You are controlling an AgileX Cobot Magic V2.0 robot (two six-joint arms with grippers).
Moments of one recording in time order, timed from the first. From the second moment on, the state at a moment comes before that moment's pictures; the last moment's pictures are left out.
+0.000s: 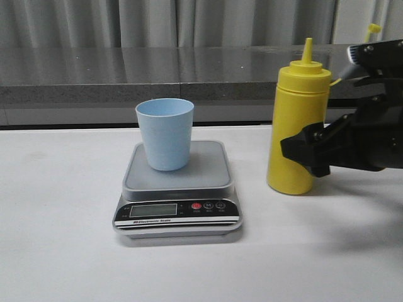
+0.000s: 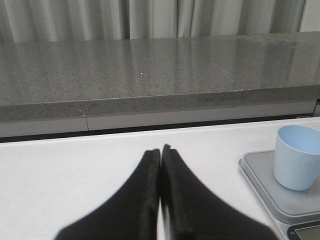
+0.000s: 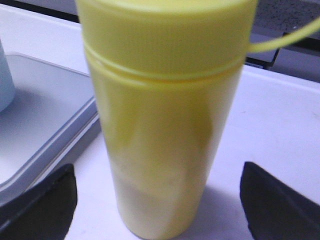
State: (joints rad) left arm -0.13 0.25 -0.31 0.10 0.24 -0.11; right arm 0.27 1.70 -0.43 -0.21 -0.91 0.09
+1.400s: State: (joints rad) left arm -0.13 0.25 -0.31 0.10 0.24 -0.11; right arm 0.27 0.24 -0.23 -0.07 0.20 0.09
